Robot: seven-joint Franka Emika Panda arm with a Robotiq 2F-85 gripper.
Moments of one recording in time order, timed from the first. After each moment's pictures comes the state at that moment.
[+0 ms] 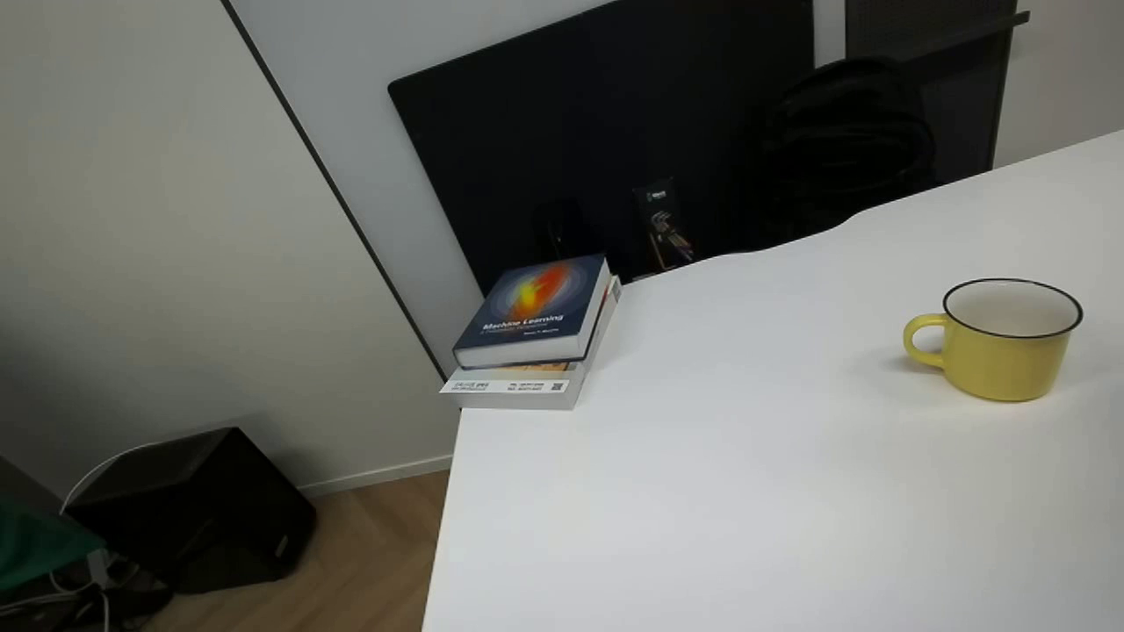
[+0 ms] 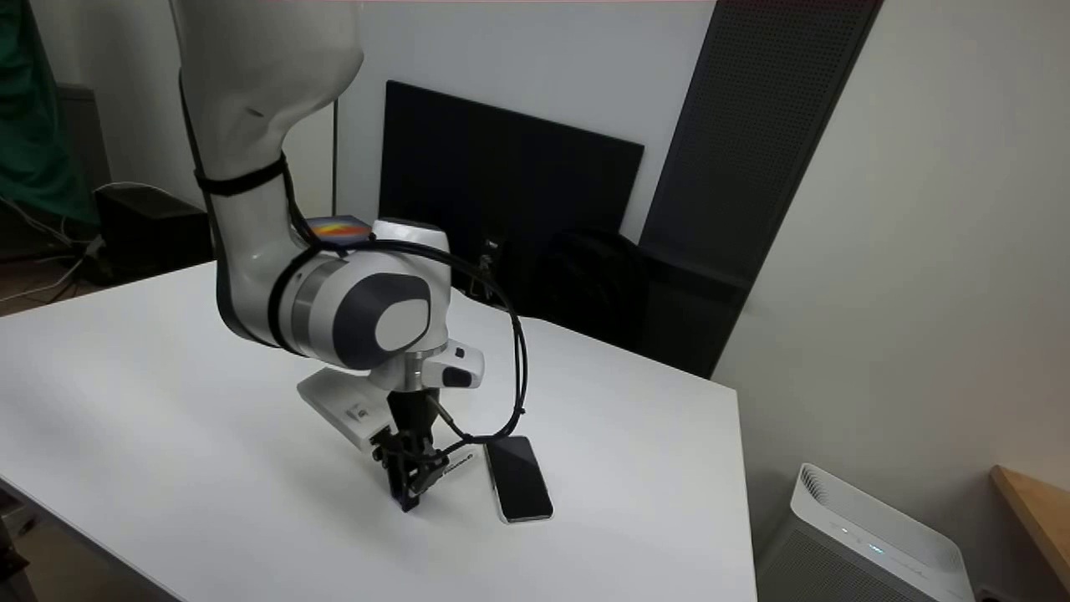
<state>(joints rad) 0.20 0.56 -0.27 -2.44 0.00 2.91 0.31</state>
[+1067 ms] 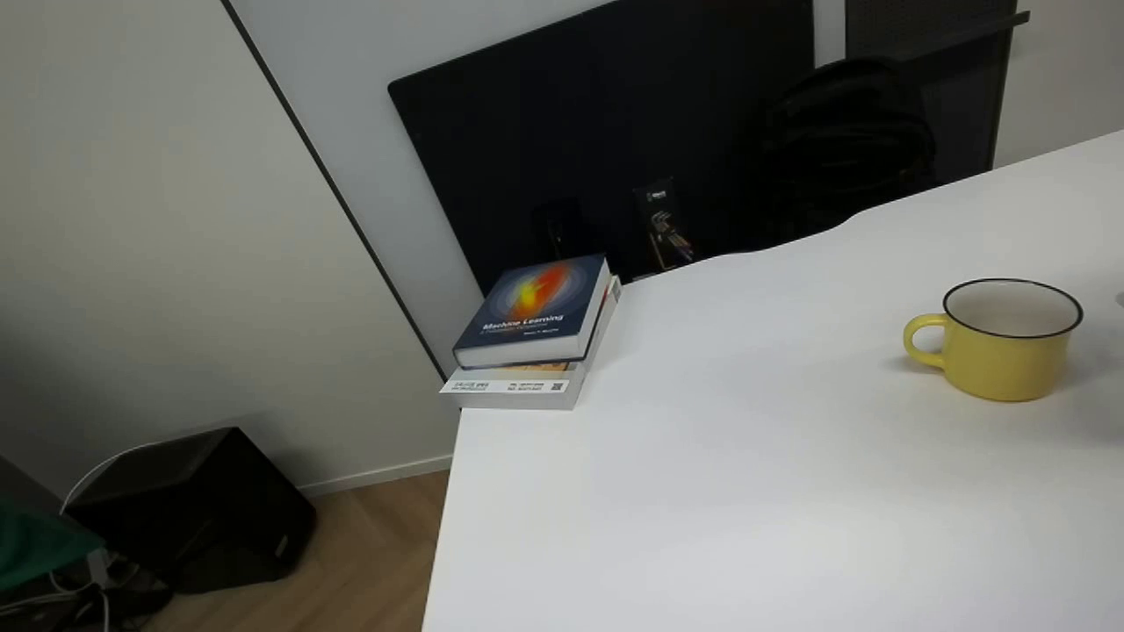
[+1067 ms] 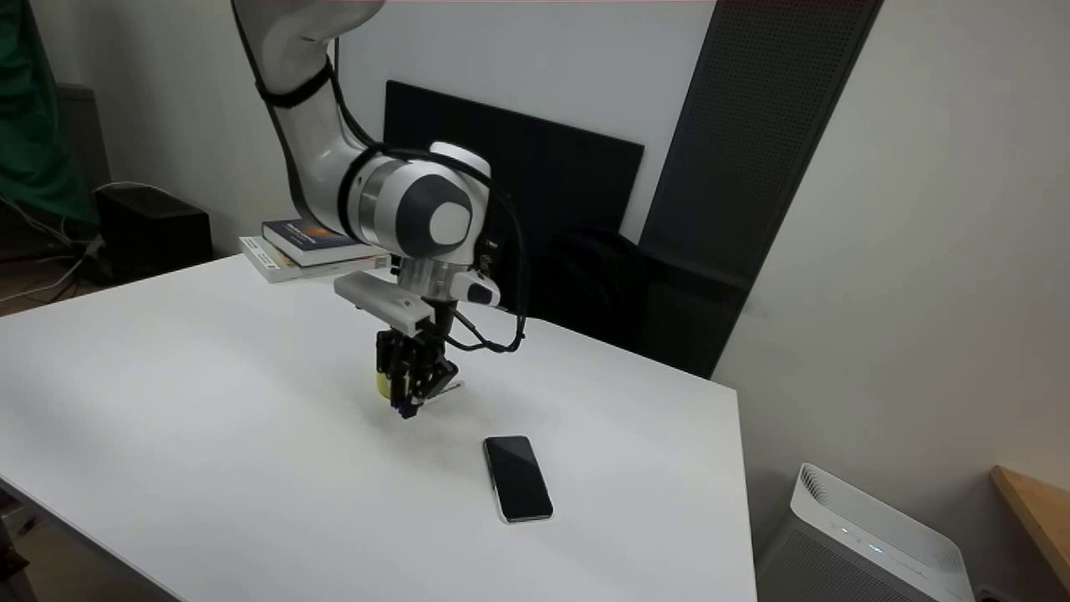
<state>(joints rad) 0.04 0.49 -0.06 -2.15 0.04 2.45 0.19</state>
